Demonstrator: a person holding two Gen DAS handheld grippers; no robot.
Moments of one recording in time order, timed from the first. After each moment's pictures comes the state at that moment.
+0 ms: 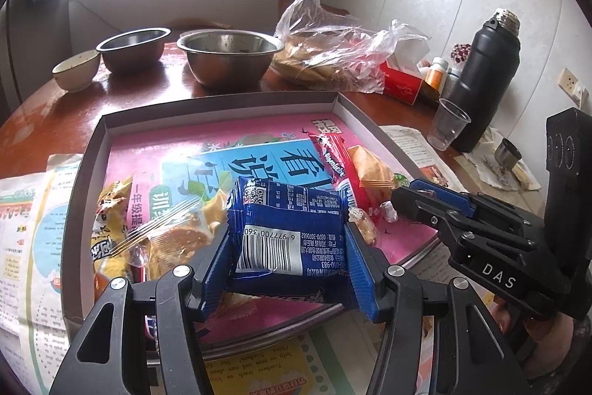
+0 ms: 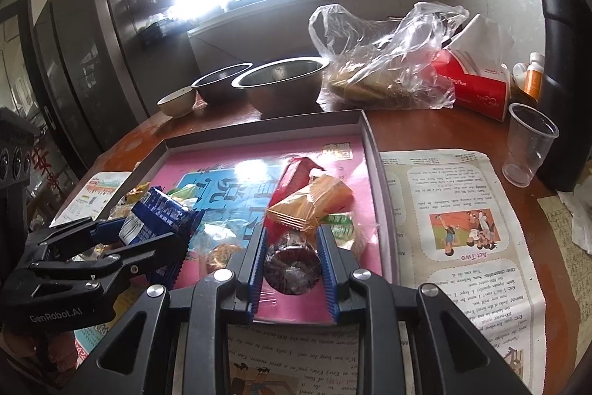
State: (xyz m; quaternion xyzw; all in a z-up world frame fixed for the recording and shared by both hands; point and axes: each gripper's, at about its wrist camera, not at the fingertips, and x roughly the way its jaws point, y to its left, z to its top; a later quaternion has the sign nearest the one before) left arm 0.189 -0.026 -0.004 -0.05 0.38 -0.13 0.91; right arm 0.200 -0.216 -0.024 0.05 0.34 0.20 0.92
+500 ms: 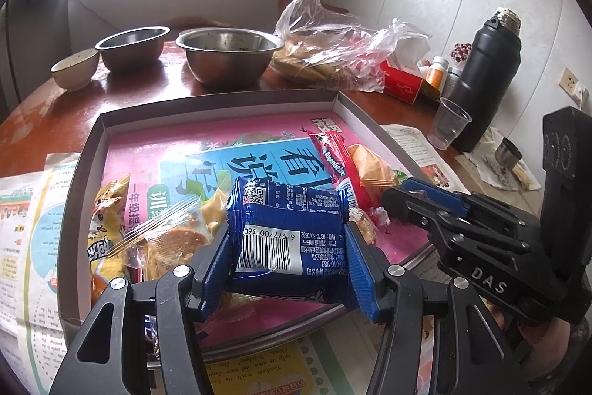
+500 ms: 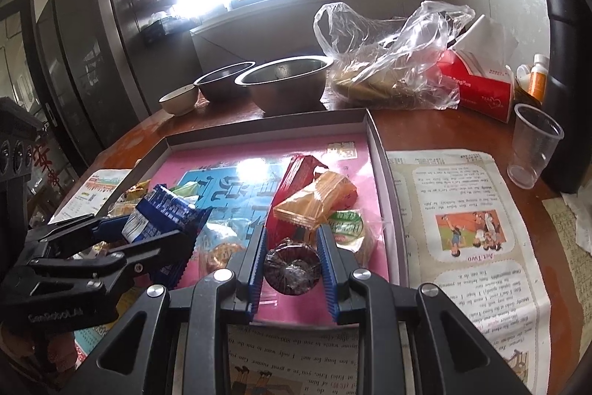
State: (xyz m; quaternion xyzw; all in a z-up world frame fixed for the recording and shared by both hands) left arm 0.191 -0.028 -0.006 -0.05 0.38 -0.13 0.91; right arm 0.201 -0.209 -0.028 0.04 0.34 0.21 0.92
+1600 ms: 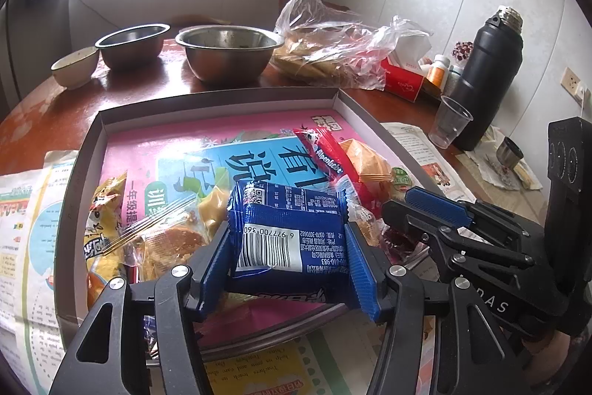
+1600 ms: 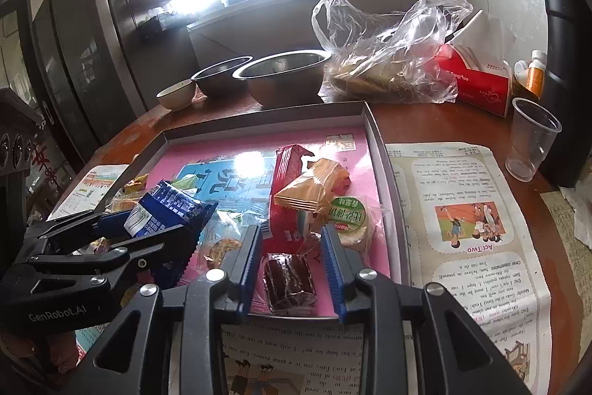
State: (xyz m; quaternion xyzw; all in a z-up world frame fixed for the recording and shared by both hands) left arm 0.192 -0.029 -0.007 -0.05 0.39 -0.13 0.91; right arm 0.196 -0.208 -0.031 0.04 0.35 0.20 0.91
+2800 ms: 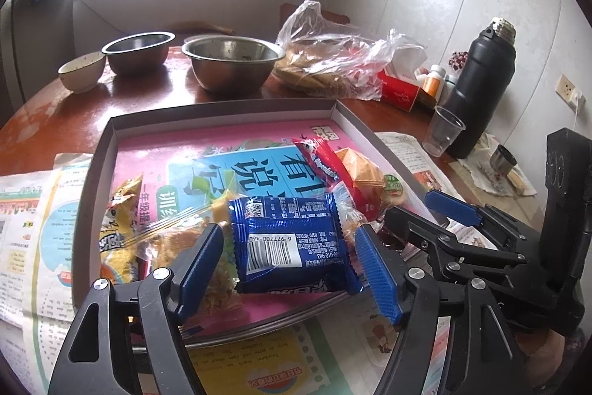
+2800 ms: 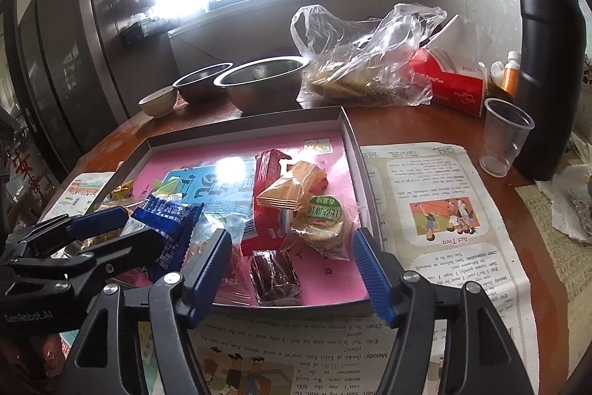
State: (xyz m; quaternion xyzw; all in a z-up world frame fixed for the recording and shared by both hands) left arm 0.178 -0.023 0.008 -0.06 0.37 -0.13 0.92; right arm 0.187 -0.214 -0.024 0.04 0.35 0.16 0.92
